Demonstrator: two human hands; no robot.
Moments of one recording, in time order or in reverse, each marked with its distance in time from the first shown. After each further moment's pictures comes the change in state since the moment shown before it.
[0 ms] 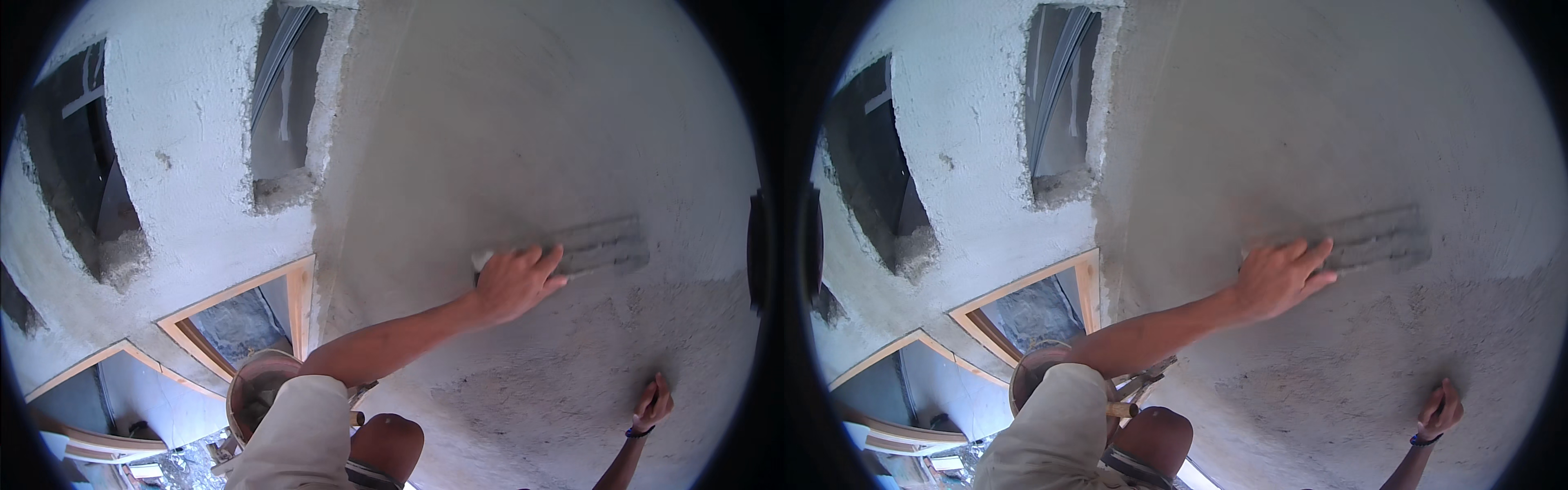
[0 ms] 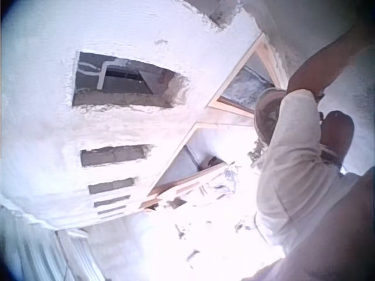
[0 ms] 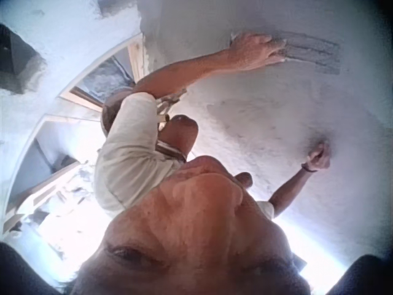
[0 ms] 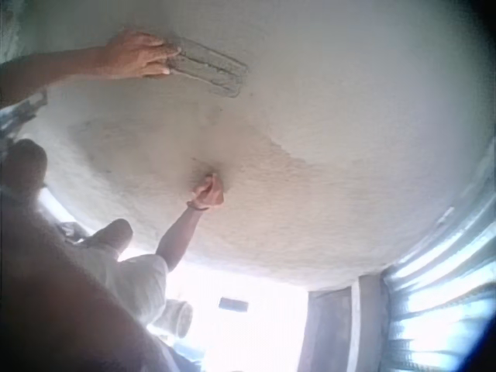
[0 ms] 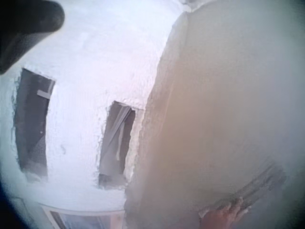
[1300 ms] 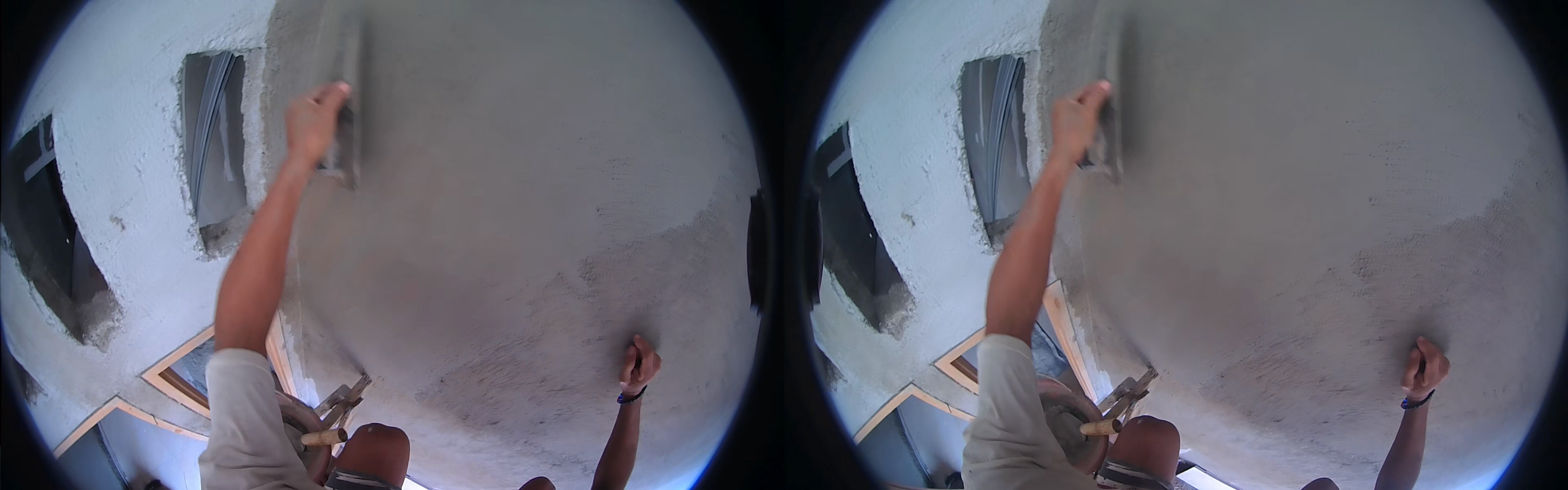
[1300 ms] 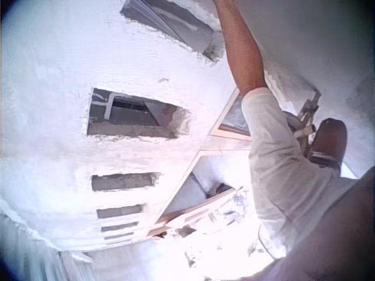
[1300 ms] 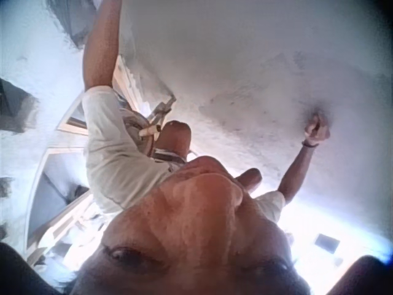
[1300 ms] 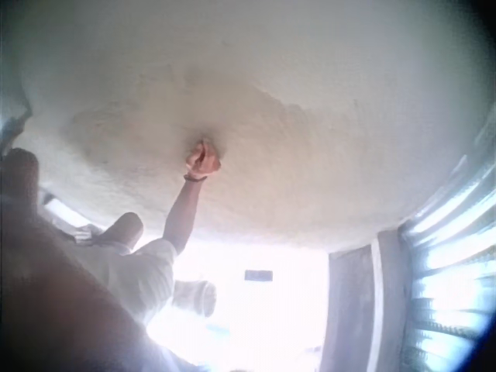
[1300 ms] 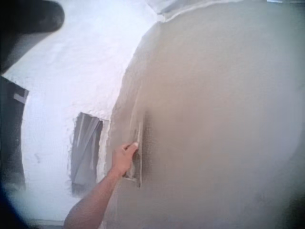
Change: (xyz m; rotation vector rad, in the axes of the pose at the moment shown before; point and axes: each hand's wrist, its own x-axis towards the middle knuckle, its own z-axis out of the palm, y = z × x) left_hand 0.110 -0.167 -0.149 -0.266 0.576 -0.285; right_hand 0.007 -0.014 -0.010 0.059 0.017 0.062
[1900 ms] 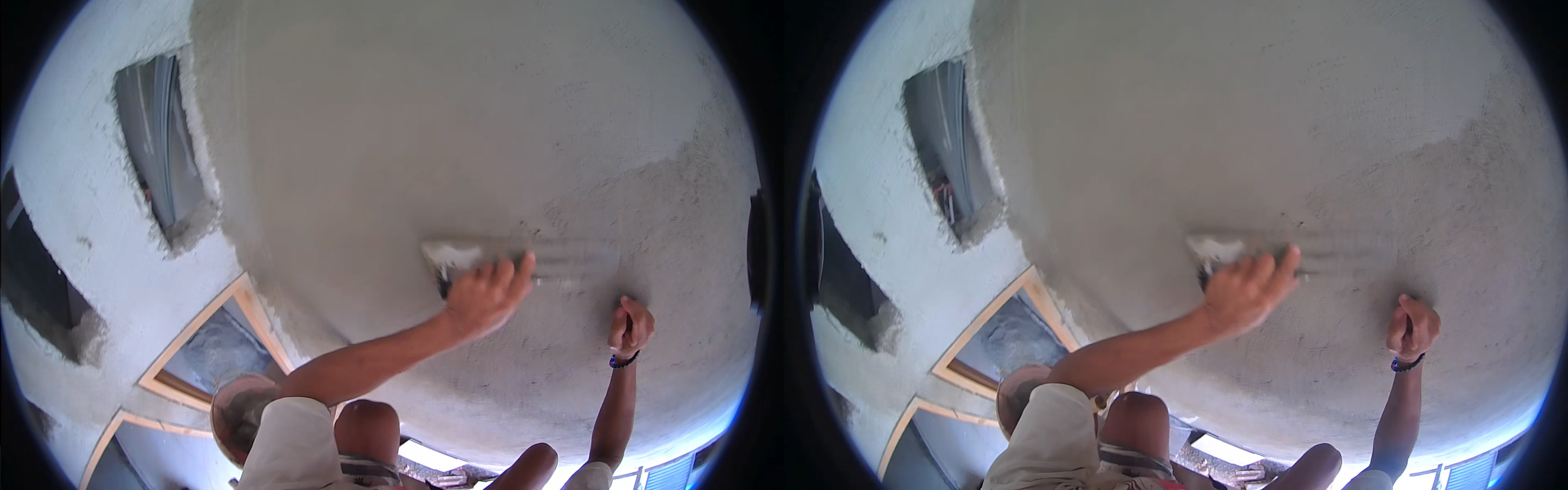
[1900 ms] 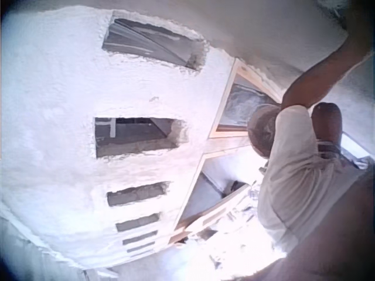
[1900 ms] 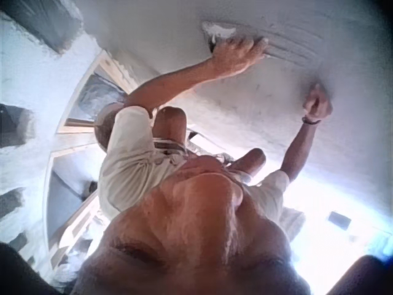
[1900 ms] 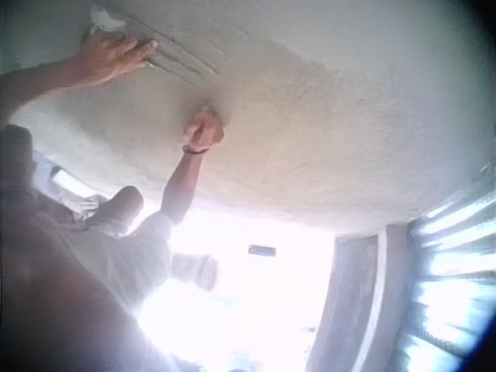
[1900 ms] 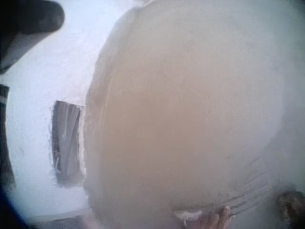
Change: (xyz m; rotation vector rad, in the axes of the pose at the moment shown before) left_hand -0.324 0.117 0.158 0.319 -0.456 0.657; right_hand 0.007 -0.001 0.022 0.067 0.084 -0.130
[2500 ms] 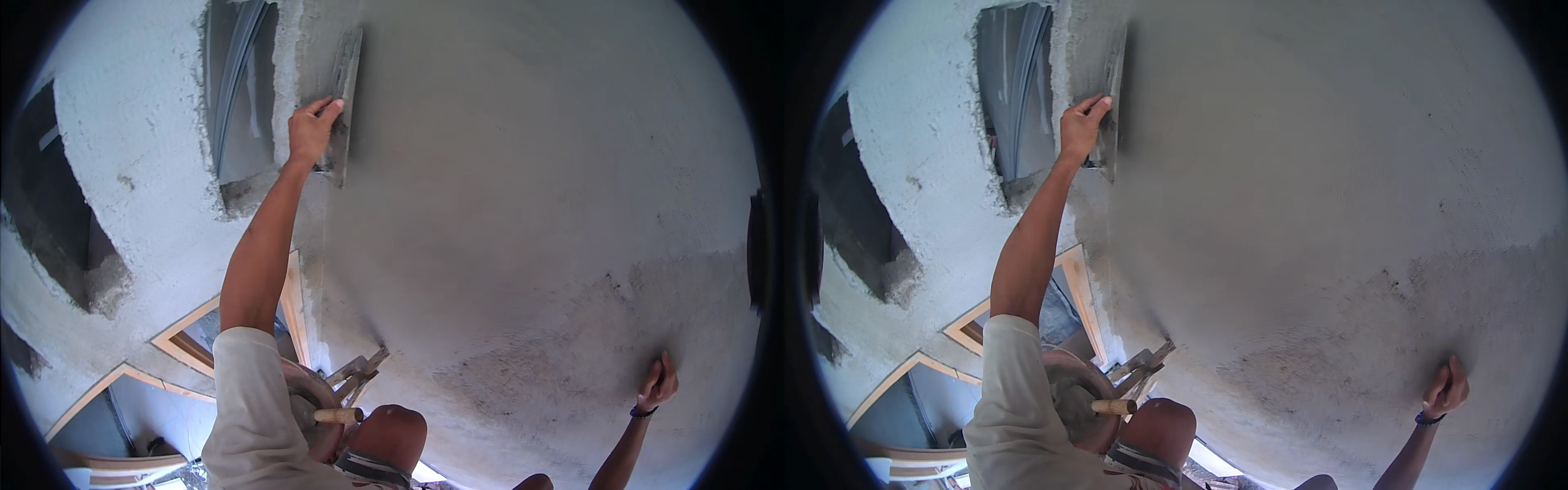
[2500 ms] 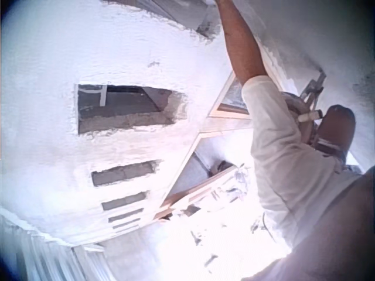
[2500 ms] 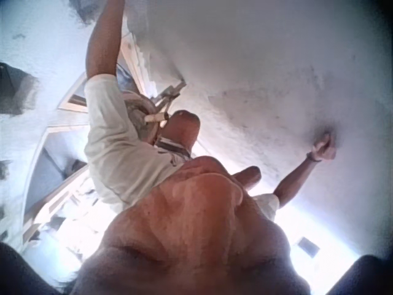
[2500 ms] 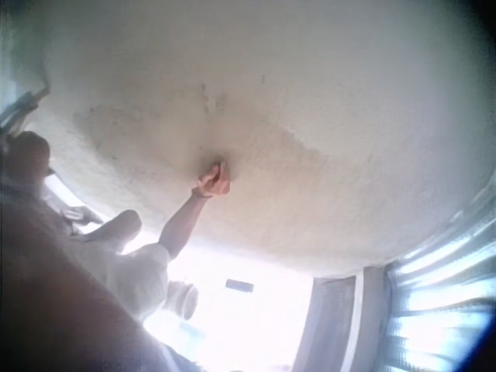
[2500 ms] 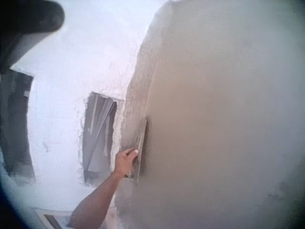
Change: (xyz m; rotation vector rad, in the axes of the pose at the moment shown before) left_hand -0.027 -0.386 -0.173 -0.159 0.296 -0.937; right_hand -0.034 0.022 -0.033 -0.178 -0.115 0.164
